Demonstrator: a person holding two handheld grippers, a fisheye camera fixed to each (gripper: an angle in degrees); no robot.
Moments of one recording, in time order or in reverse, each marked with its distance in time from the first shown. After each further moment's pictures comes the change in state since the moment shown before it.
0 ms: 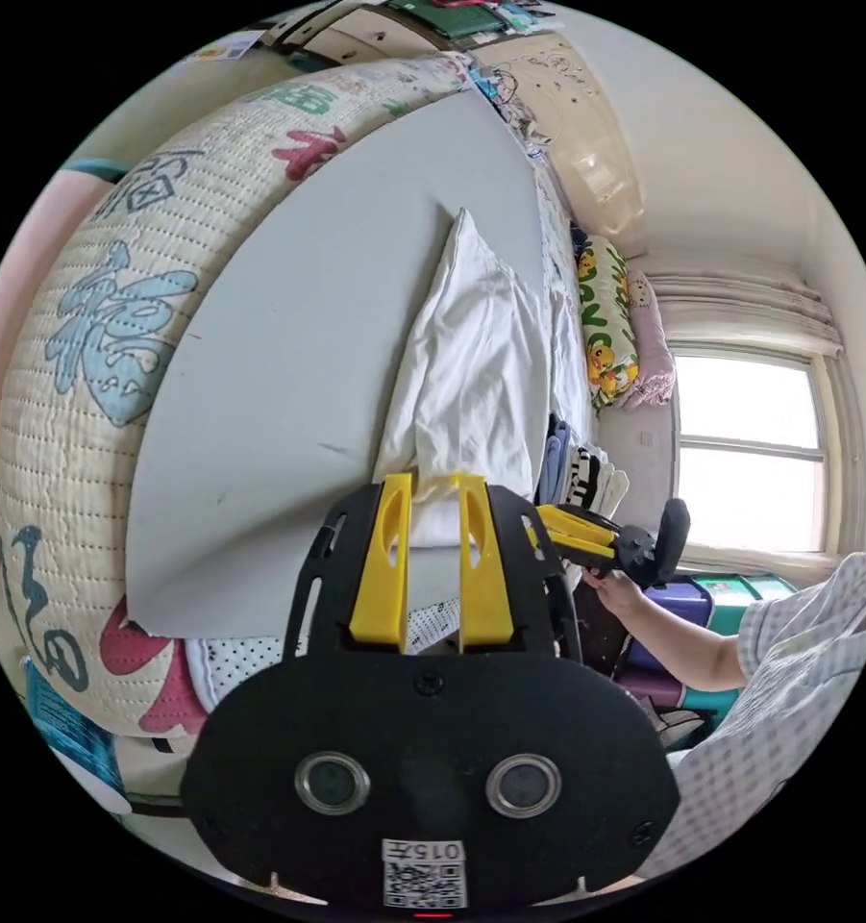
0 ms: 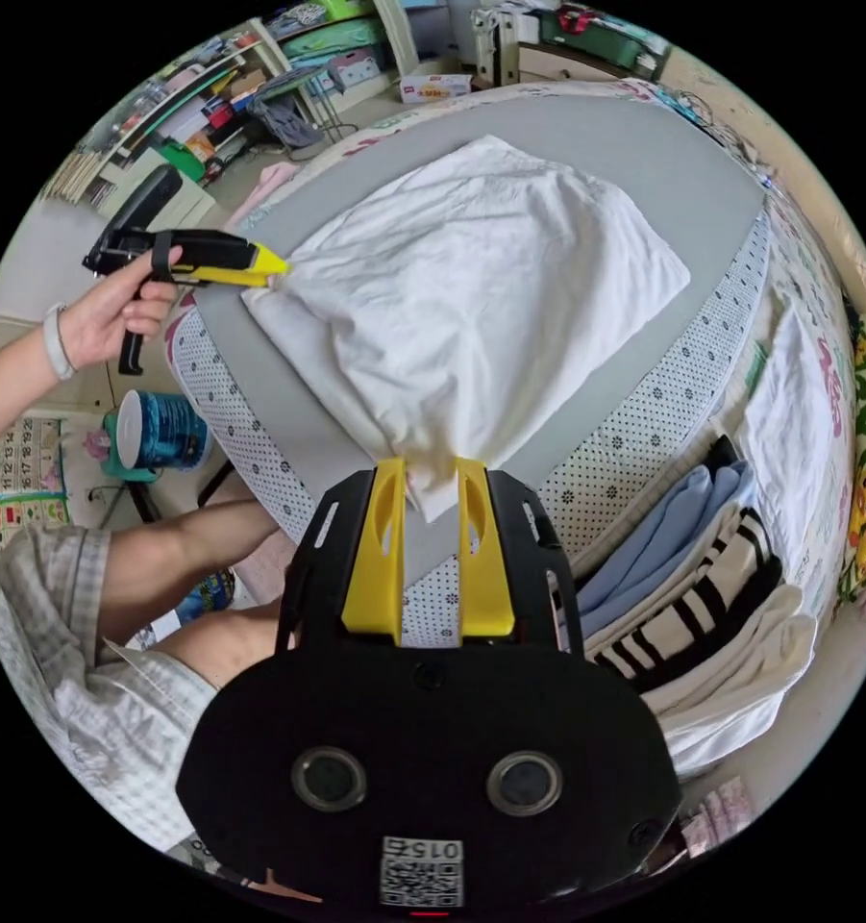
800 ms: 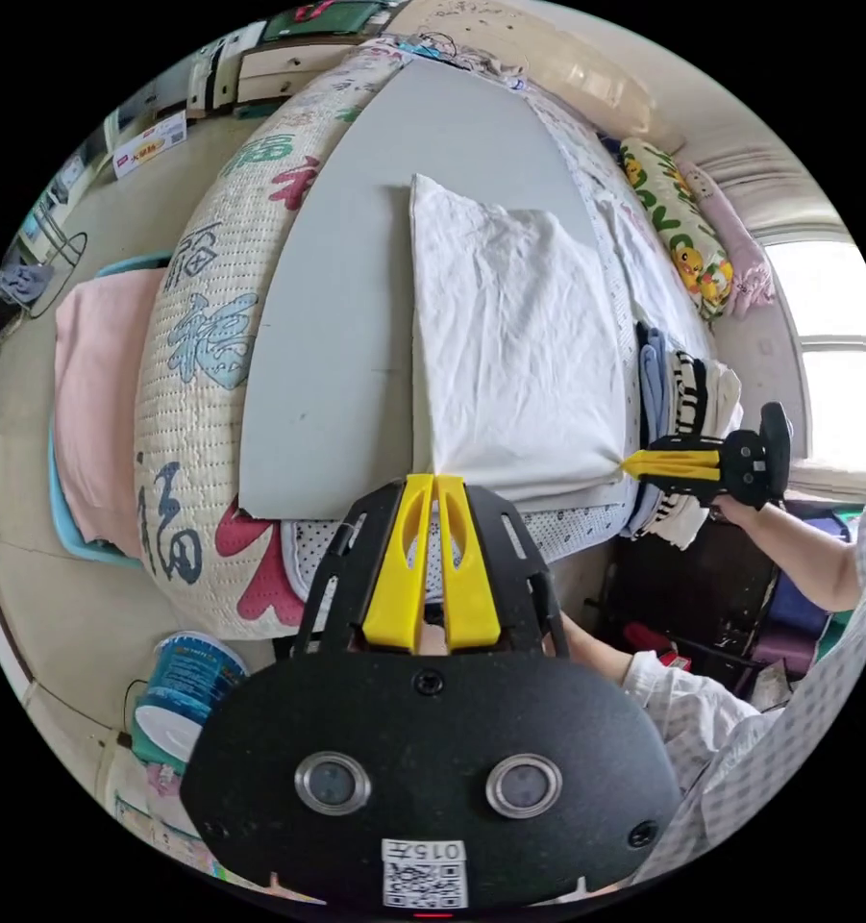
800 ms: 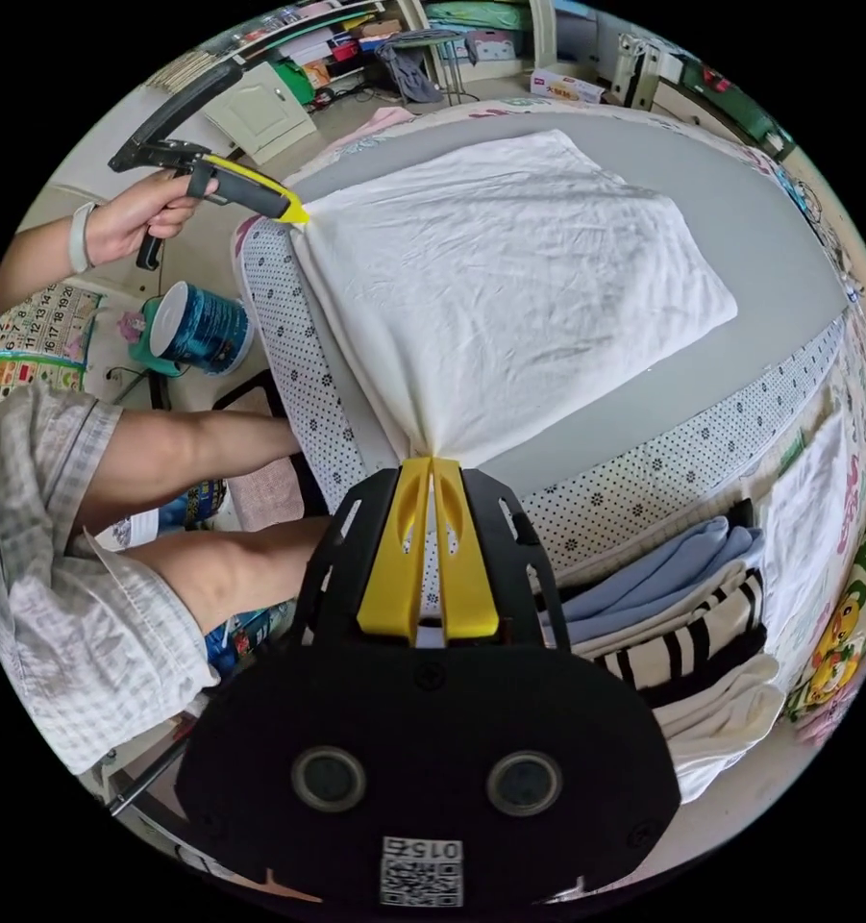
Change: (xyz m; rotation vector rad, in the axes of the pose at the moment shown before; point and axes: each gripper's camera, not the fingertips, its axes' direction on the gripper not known) left arm 0.082 0.068 0.009 -0.098 -0.479 0.171; right arm 0.073 0.054 0.031 -0.069 -0.025 -0.302
